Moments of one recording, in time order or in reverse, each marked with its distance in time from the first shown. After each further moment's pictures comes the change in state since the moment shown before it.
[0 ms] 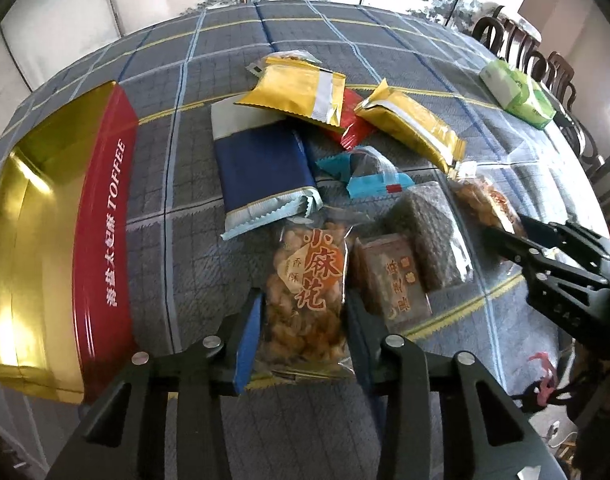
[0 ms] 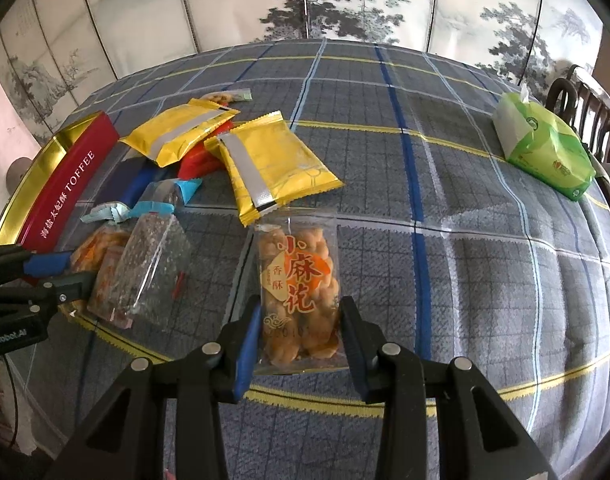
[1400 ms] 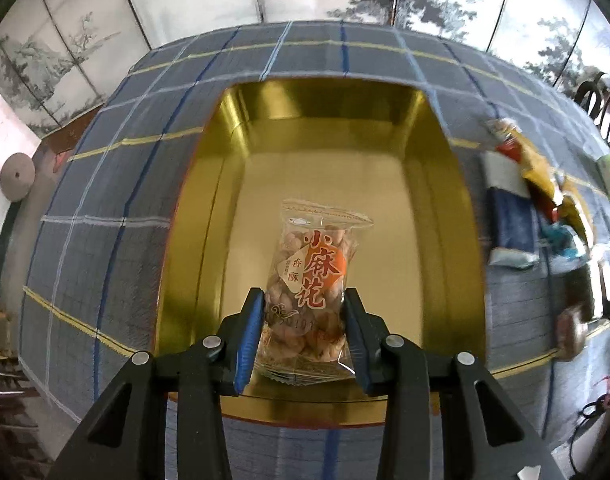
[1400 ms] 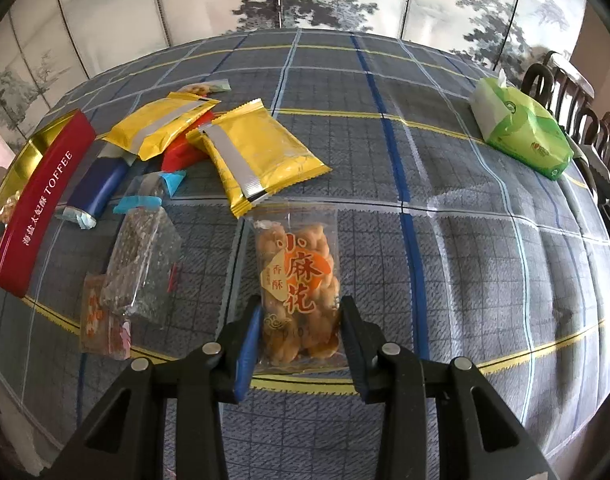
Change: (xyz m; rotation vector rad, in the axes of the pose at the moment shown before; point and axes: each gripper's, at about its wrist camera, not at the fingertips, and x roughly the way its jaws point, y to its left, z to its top) left arm -0.045 0.178 -0.013 -0.242 -0.028 0.271; right arm 0.000 0.011 0.000 0.061 0.045 -0.094
